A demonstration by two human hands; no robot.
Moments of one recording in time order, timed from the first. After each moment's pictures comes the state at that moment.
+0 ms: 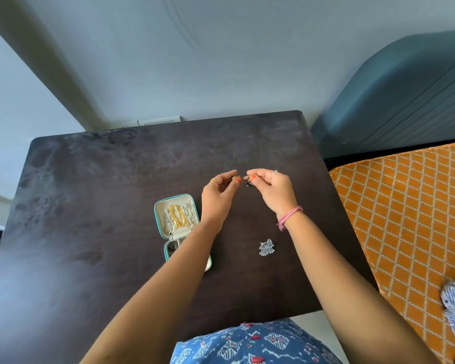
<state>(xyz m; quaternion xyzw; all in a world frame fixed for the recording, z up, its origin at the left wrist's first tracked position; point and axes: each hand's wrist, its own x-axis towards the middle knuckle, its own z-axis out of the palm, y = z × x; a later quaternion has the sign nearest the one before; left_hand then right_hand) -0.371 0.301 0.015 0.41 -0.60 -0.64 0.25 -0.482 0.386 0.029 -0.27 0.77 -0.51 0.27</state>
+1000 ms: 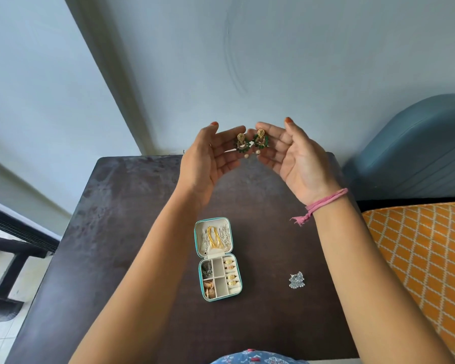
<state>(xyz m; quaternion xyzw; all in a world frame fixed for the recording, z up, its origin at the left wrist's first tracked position) -0.297 0.240 0.211 0.30 -0.48 -0.78 0.28 -0.439 0.329 0.202 -0.27 0.51 -0.68 0.45</state>
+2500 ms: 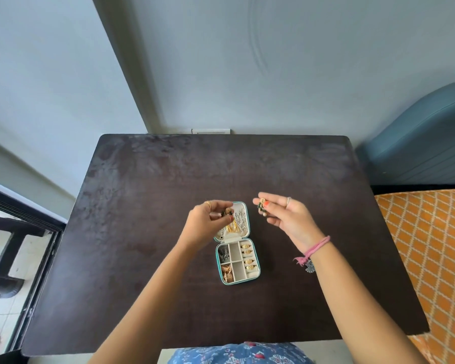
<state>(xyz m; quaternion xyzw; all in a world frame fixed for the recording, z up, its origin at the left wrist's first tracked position) -0.212 0.227 0.039 0.41 -0.70 -0.58 0.12 -0.384 0.352 0.059 -0.21 0.65 -0.55 0.48</state>
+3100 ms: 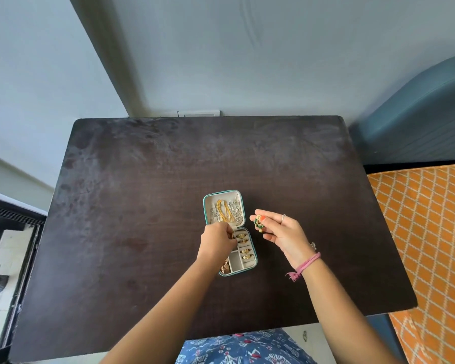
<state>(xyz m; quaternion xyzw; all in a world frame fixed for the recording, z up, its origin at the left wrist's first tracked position) -0.232 0.271 -0.028 0.48 -0.76 -0.43 -0.06 -0.359 0.380 0.012 -0.09 0.70 -0.53 0.47</state>
